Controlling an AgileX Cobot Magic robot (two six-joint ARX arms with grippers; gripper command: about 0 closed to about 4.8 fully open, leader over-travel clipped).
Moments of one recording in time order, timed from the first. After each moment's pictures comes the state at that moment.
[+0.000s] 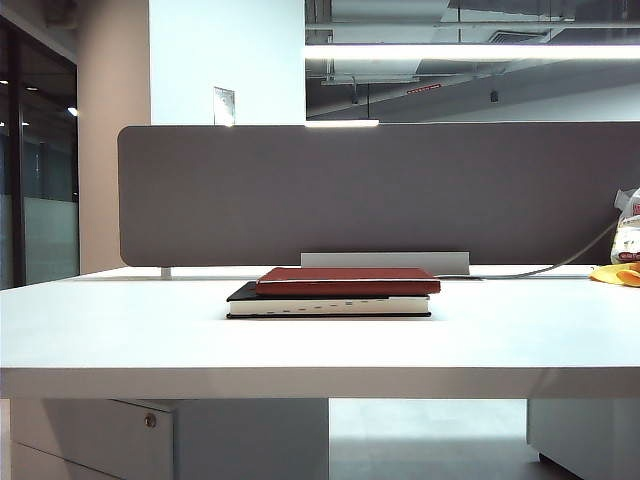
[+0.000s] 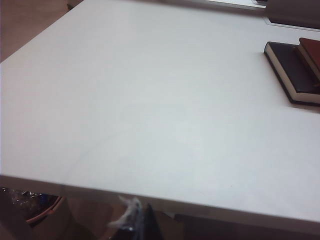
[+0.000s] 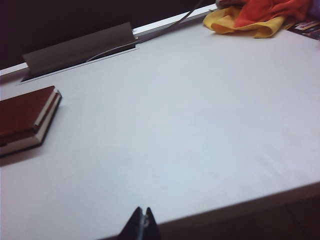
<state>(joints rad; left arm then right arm) -0.19 0.01 0.05 -0.31 -0.26 -0.15 -0.34 0.00 0.09 -0.27 -0.27 0.26</state>
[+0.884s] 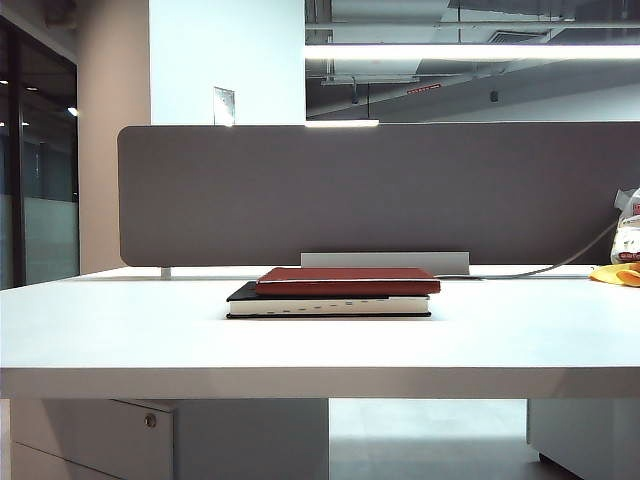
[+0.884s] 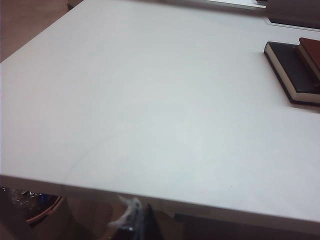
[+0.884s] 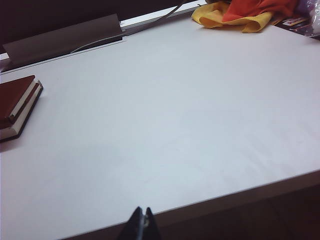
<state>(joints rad) -0.19 0.01 0.05 -0.31 -0.26 -0.15 -0.34 0.00 0.03 -0.22 -0.23 0.23</state>
